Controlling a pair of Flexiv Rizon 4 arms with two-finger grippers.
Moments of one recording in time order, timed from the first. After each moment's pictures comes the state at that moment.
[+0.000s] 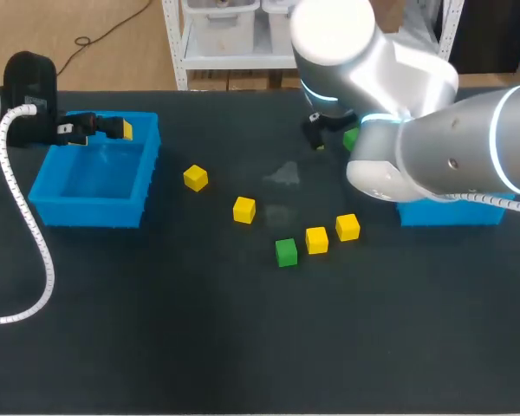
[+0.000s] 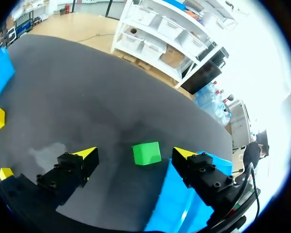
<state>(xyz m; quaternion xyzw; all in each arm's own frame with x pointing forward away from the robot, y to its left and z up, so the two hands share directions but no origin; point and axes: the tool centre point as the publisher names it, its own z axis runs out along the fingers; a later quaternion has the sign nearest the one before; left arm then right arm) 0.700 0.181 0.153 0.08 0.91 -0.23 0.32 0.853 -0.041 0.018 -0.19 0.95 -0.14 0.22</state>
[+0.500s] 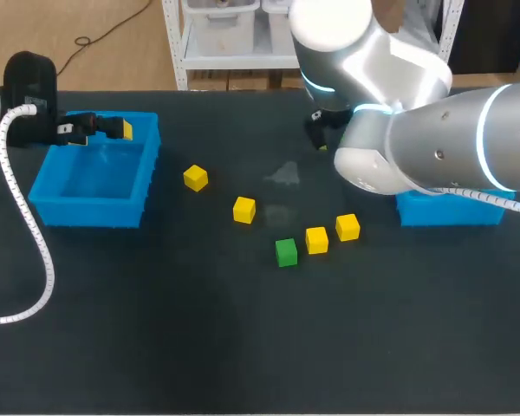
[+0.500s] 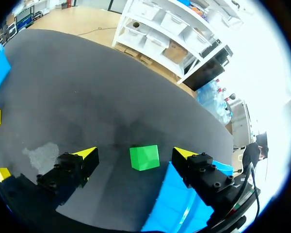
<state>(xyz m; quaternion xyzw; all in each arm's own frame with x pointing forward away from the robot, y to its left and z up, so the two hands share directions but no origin) 0.700 0.181 0.153 0.08 0.91 -0.23 0.32 0.860 -0.045 0.008 -0.19 0.95 -0.14 0.20</state>
